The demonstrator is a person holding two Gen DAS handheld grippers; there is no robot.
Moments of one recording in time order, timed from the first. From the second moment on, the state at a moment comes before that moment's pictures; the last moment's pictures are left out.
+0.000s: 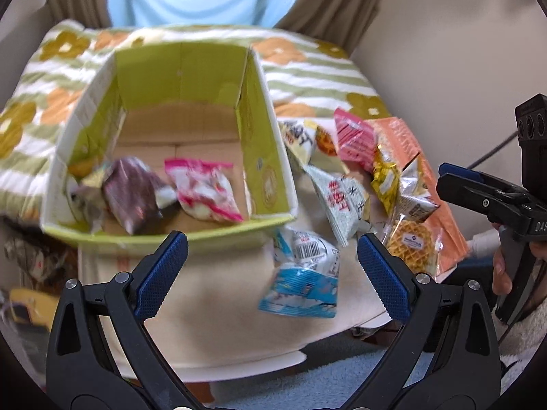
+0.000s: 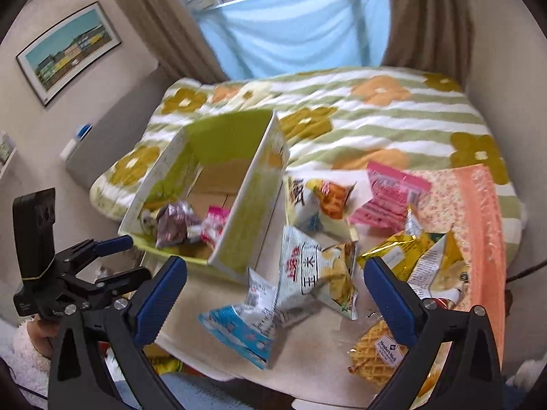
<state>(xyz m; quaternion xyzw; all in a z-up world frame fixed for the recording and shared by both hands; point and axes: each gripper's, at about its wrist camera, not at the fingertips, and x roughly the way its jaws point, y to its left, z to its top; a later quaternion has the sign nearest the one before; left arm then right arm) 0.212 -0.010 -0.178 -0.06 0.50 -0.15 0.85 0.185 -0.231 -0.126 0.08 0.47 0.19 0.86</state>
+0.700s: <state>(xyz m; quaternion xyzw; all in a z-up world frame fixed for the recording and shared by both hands) 0.195 -0.095 -0.269 0.02 0.55 -0.08 0.83 0.240 -0.228 -0.244 0.09 0.57 0.22 0.79</state>
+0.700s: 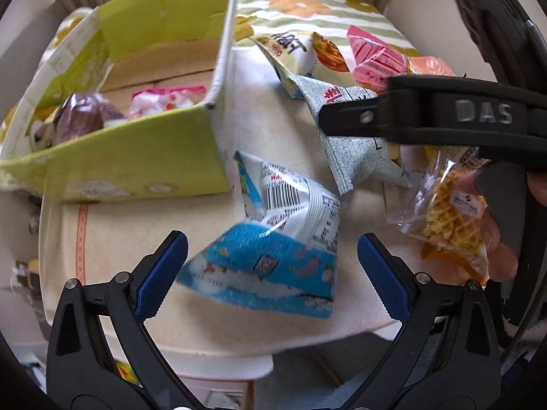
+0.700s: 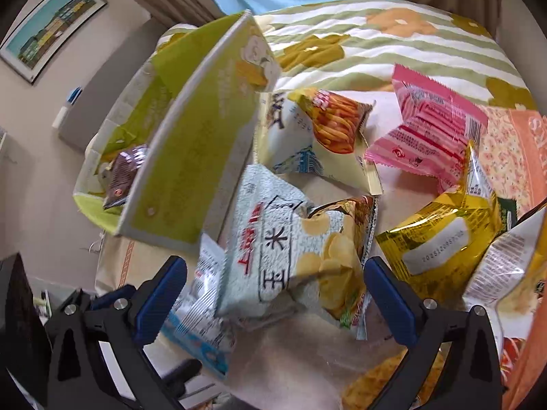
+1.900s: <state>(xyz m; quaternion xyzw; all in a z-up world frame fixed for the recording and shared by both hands) 0.206 -0.104 -0.295 0.07 0.58 -0.19 0.79 0.252 -0.216 -0.270 0.11 0.60 0.18 0.77</state>
